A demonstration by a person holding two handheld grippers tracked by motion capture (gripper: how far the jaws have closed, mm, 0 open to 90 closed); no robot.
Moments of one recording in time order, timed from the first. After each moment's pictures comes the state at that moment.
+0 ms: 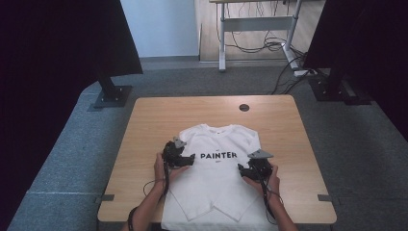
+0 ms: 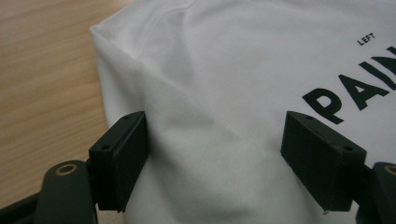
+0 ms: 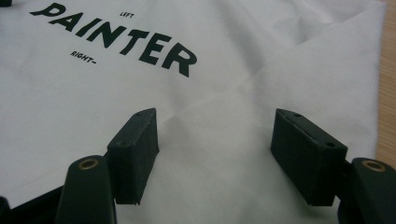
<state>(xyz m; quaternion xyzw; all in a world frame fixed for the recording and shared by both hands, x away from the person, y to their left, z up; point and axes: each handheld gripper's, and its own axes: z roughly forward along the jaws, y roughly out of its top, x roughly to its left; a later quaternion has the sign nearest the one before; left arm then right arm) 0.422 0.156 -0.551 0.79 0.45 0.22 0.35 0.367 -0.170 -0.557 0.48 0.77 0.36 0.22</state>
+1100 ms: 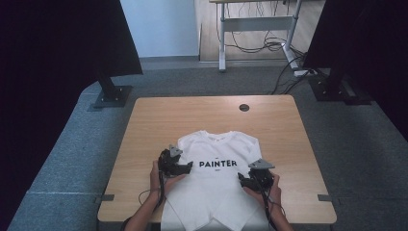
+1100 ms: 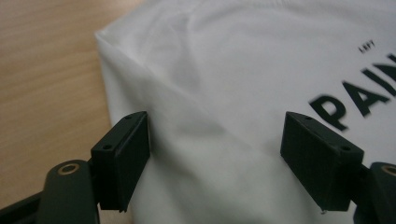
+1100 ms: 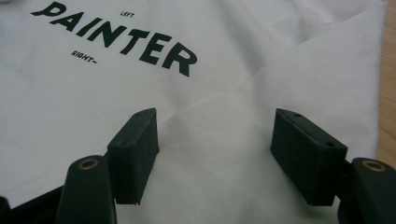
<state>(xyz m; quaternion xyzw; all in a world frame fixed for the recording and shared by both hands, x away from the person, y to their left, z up) 0.399 0.165 -0.546 0.80 0.45 0.21 0.35 0.331 -0.168 -0.558 0.47 0.77 0.36 0.22</state>
